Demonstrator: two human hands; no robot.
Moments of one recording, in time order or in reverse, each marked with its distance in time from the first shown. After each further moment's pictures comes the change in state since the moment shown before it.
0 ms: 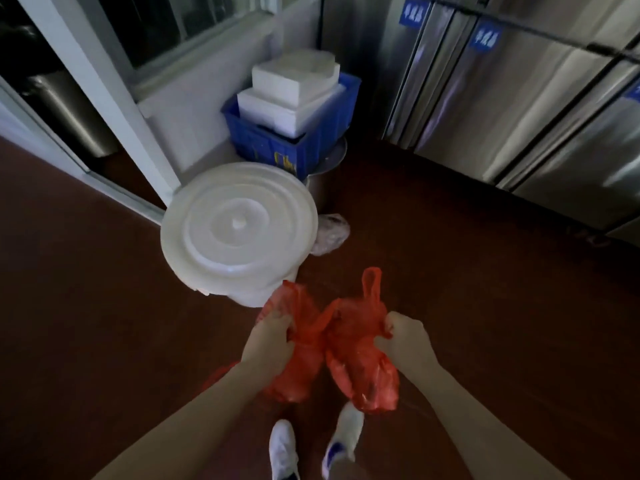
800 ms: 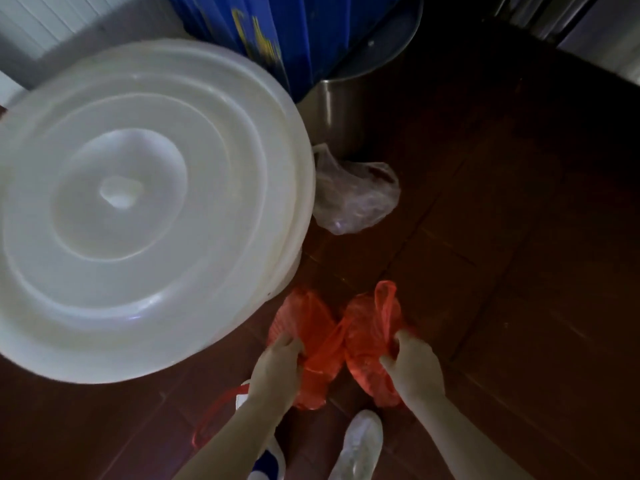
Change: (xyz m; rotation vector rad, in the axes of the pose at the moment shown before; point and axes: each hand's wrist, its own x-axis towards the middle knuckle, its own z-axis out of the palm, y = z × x) left_hand 0.310 -0.126 0.311 0.077 -0.150 -0.308; right_hand 0.394 0.207 0.236 -0.169 -0.289 0.153
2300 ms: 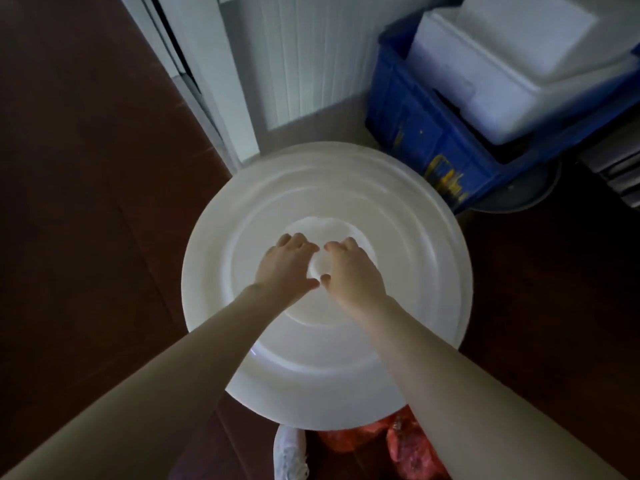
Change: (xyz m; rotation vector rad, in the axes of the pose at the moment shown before) left_hand 0.077 -0.152 -0.334 0.052 0.277 -0.001; right_hand -0.002 -0.454 -0.063 -0.307 0.030 -0.672
